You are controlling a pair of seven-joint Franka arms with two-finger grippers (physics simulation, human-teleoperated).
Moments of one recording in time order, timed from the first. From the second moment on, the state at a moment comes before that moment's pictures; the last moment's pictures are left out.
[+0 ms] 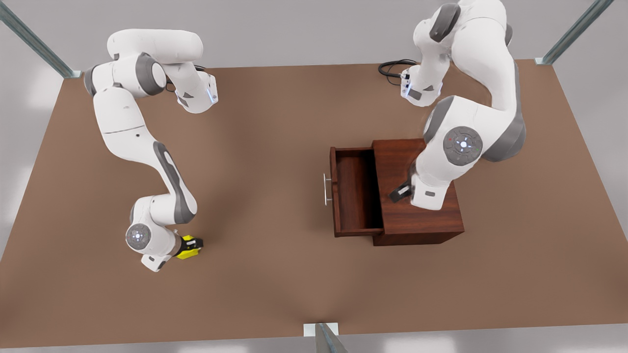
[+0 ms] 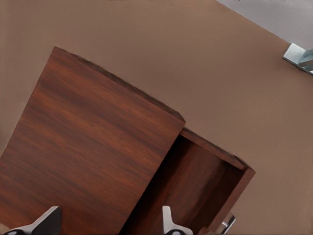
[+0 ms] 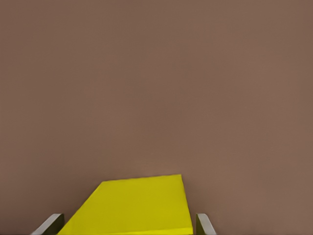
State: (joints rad) left arm -0.23 0.52 -0.15 -1.01 -0.01 1.41 -0.95; right arm -0.08 0.83 0.17 -1.50 -0.12 2.26 -0.08
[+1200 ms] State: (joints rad) left arm -0.09 0.45 -0.15 -1.08 -0.15 1.41 -1.43; right arm 0.69 0.87 0.24 -0.92 -0.18 2.09 0.76
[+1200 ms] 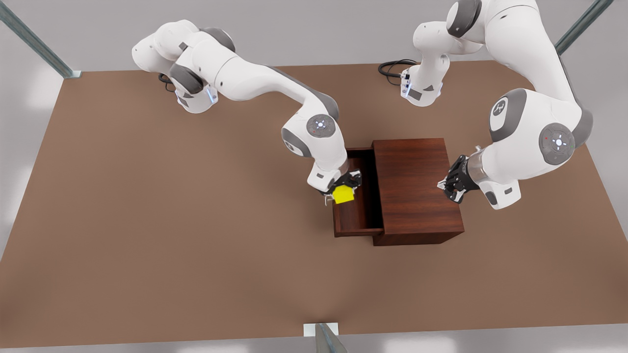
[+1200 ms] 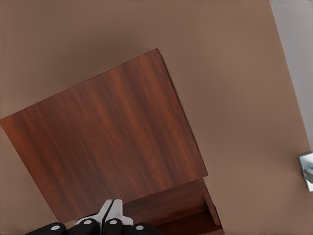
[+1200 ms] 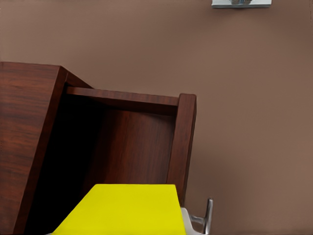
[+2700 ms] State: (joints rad) left arm -0.62 0.61 -0.13 -1.50 0.17 2.10 -2.27; right arm 0.10 0.19 0.07 -1.37 -0.06 1.59 0.14
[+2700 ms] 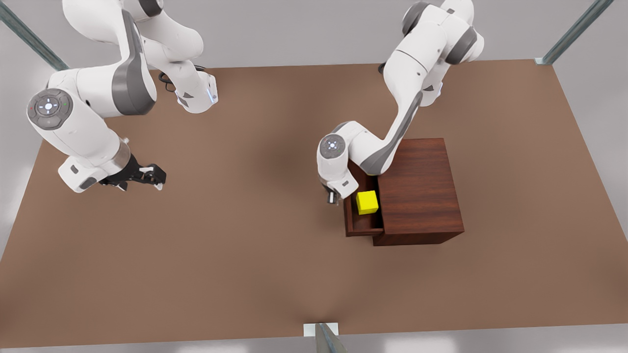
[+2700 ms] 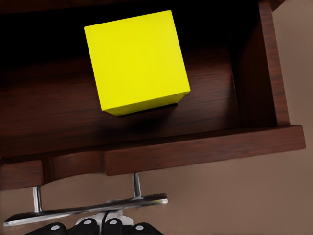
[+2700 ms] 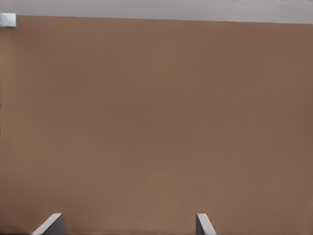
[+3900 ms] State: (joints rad) left arm -0.30 0.52 -0.20 -1.27 0.06 1.81 -1.99; right arm 0.09 0.20 0.08 -1.38 -0.06 1.60 -0.03
